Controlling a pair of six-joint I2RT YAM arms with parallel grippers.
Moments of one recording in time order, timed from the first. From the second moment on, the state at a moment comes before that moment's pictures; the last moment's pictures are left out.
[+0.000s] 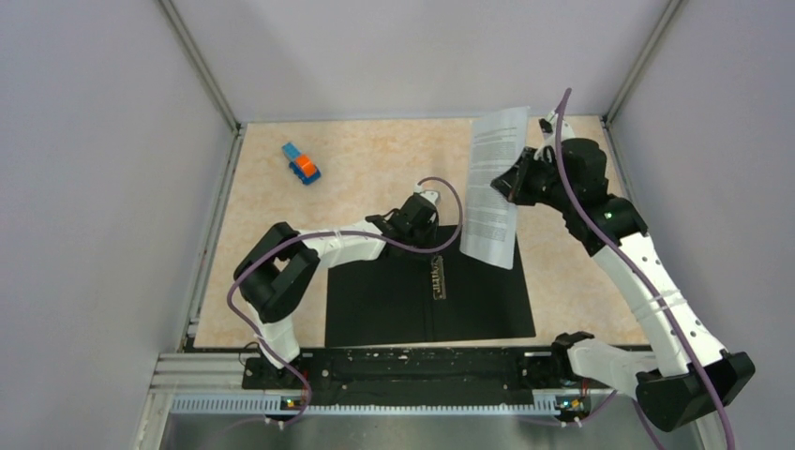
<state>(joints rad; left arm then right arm) -0.82 1.81 1.11 -0.17 0.00 -0.56 0.34 1.06 1.18 -0.54 -0.18 0.46</state>
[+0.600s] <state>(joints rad) -0.62 1.81 1.08 -0.24 0.07 -0.42 0.56 1.15 1.25 -0.48 -0.15 0.54</state>
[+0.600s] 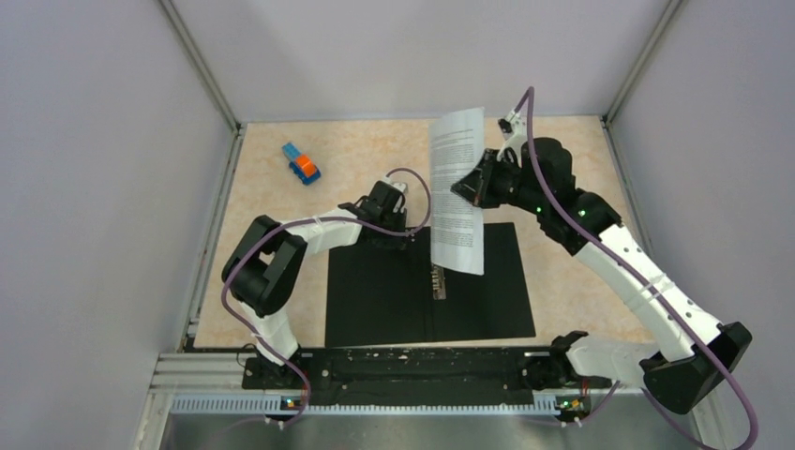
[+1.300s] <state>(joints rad) -0.62 1.72 1.05 -0.33 0.07 -0.51 0.37 1.26 0.64 -0.48 0.10 0.38</state>
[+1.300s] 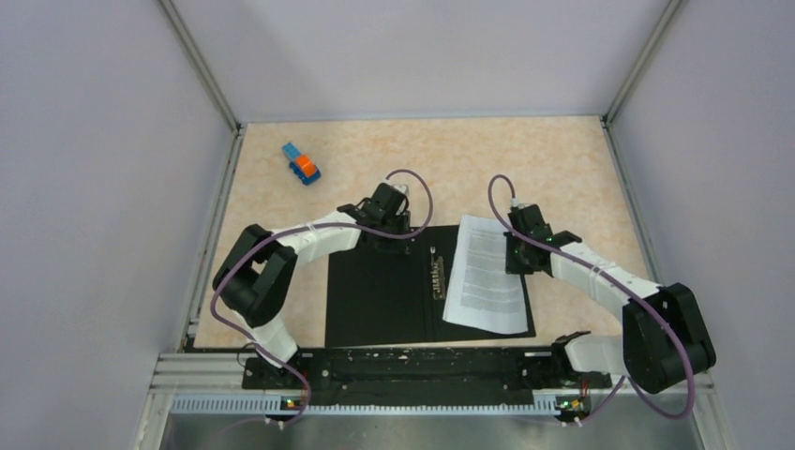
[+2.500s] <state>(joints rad) -0.94 1.87 1.20 -0.27 -0.21 -0.63 0.46 1.22 0.71 -0.43 0.18 0.39</state>
